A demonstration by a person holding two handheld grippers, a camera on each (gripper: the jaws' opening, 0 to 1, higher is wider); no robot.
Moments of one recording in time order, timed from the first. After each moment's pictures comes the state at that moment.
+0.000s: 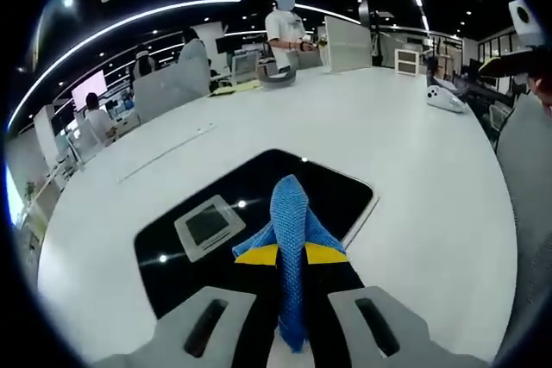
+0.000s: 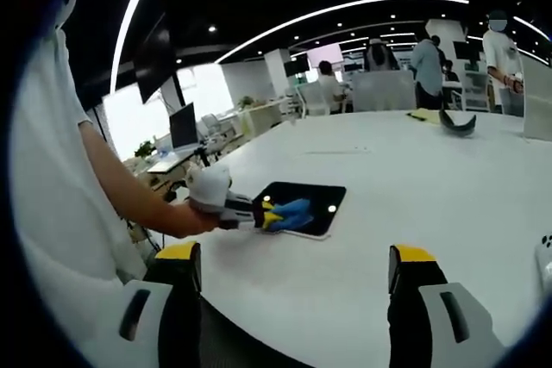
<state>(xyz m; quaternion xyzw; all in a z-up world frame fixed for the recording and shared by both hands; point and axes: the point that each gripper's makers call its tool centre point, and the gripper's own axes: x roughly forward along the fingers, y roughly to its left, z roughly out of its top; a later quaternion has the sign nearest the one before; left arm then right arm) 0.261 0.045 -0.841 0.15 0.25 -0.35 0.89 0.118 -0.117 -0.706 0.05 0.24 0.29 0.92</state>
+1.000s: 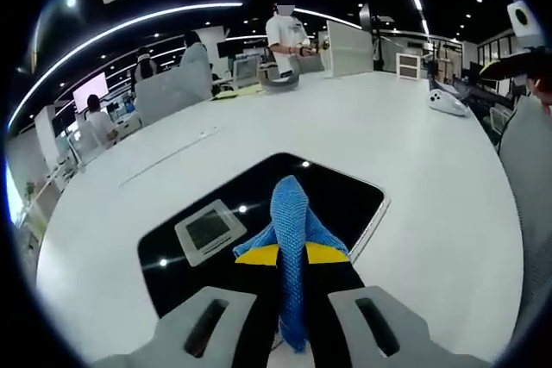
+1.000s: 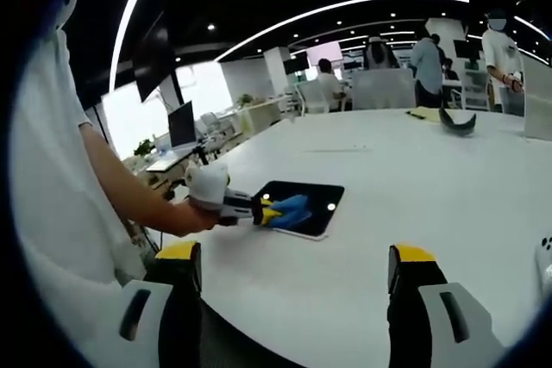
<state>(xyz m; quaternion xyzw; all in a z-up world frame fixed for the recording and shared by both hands) 0.273 0.050 -0.841 0.15 0.24 -0.35 0.89 0.125 -0.120 -0.709 0.05 0.25 0.29 0.92</state>
